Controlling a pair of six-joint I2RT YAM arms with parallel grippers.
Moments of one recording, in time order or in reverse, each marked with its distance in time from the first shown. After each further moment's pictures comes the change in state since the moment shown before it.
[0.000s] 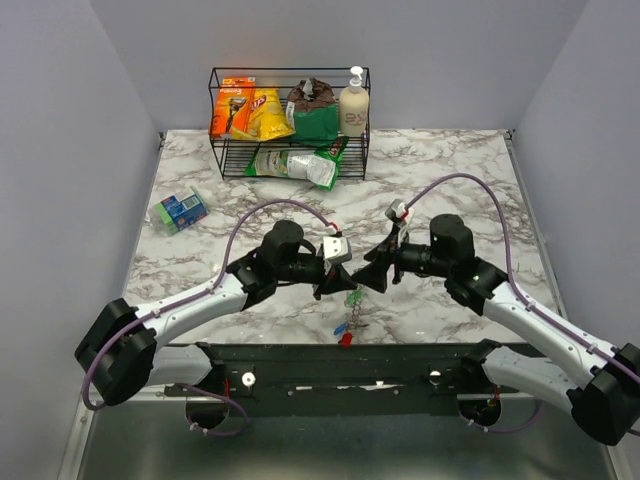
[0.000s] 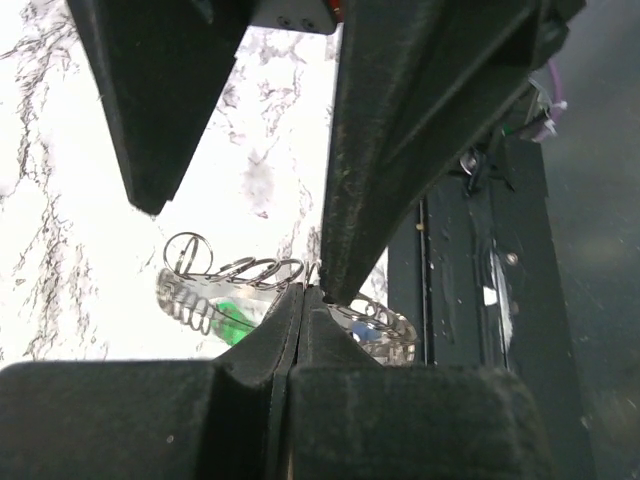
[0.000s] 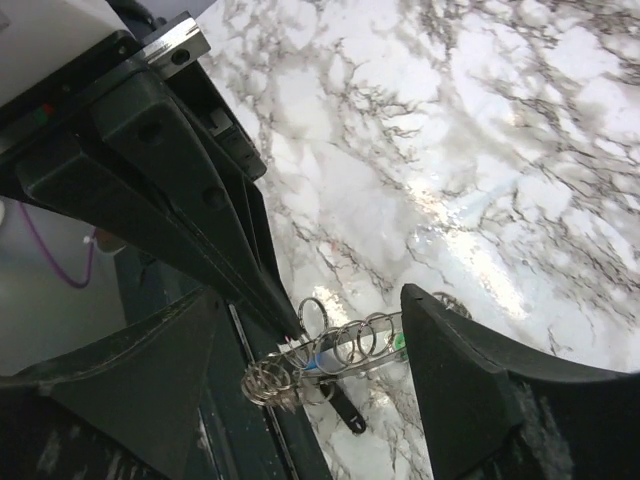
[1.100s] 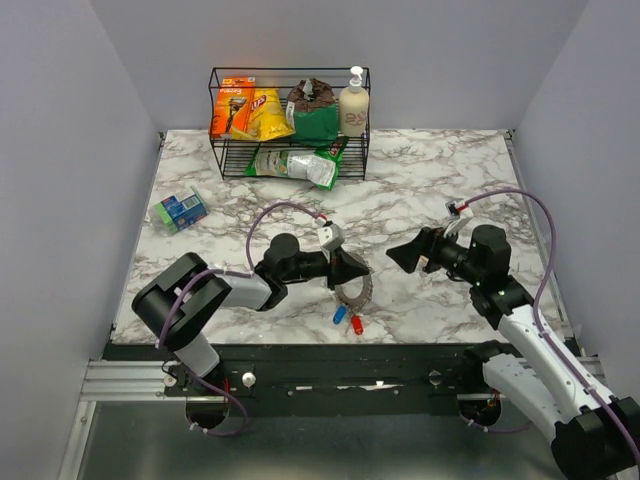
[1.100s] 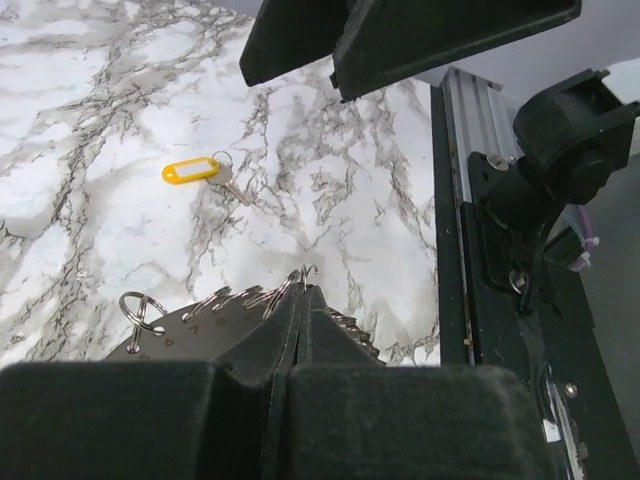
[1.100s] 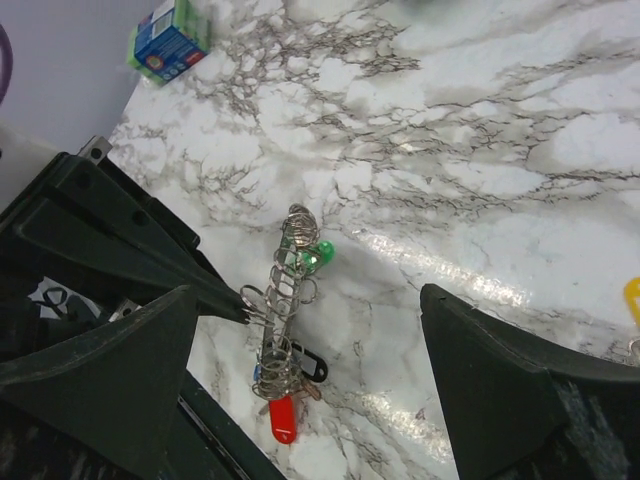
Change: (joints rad) left arm 0.047 0.384 -0.148 0.877 -0.047 -0.347; right arm -0.329 -0.208 -0.174 0.012 0.149 0.222
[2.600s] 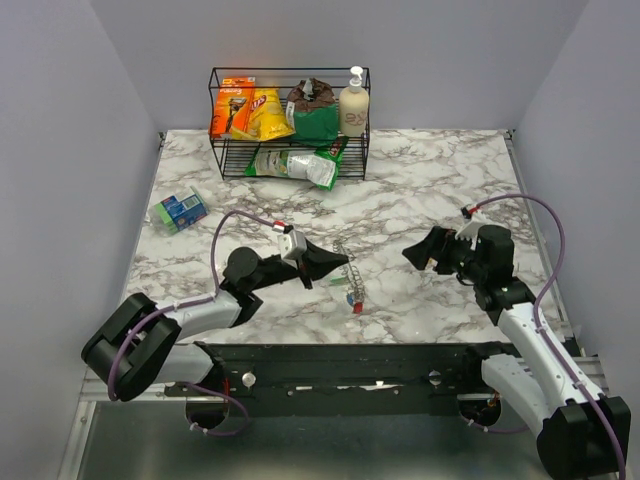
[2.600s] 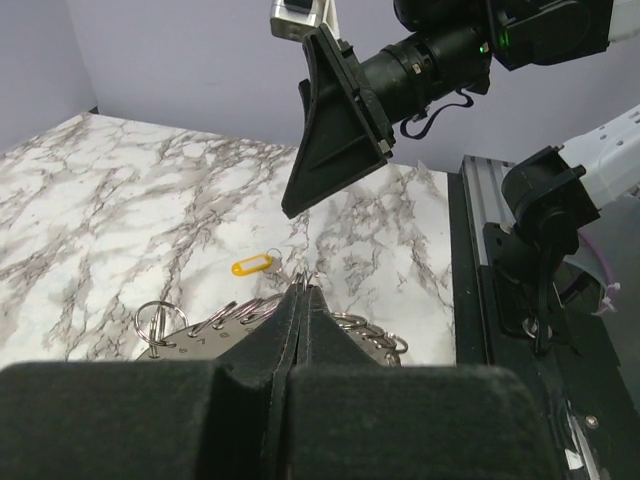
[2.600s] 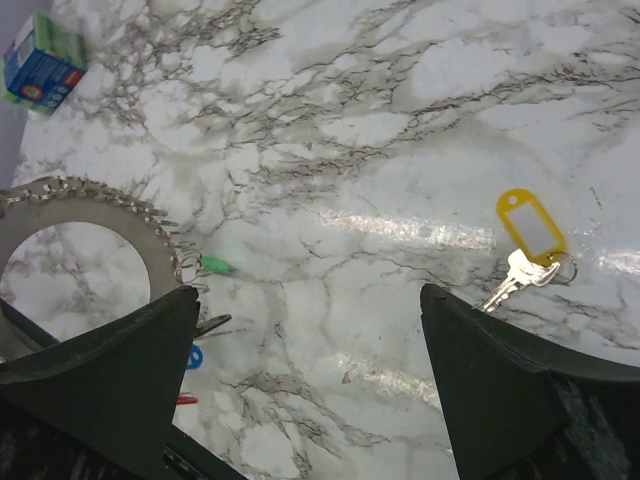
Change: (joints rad) left arm 0.078 -0.316 -0.177 0.160 -0.021 0.021; right arm -0.158 0.028 -0.030 -0.106 0.048 -0.008
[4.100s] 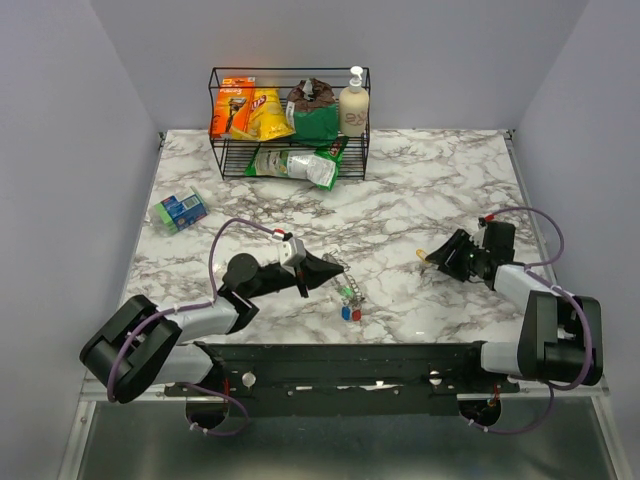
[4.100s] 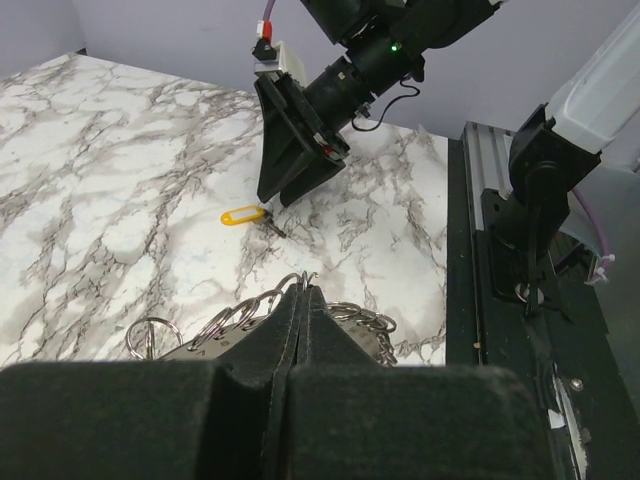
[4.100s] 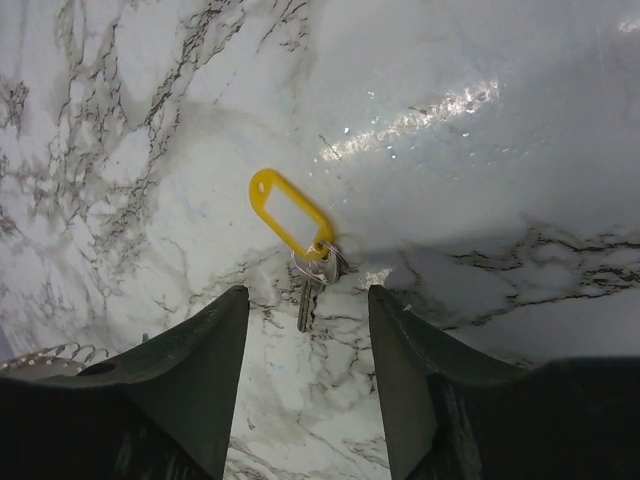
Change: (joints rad) left arm 0.000 -0.019 -0.084 -0.027 -0.015 0.006; right arm -0.288 0.506 0.009 0.092 -0.039 0.101
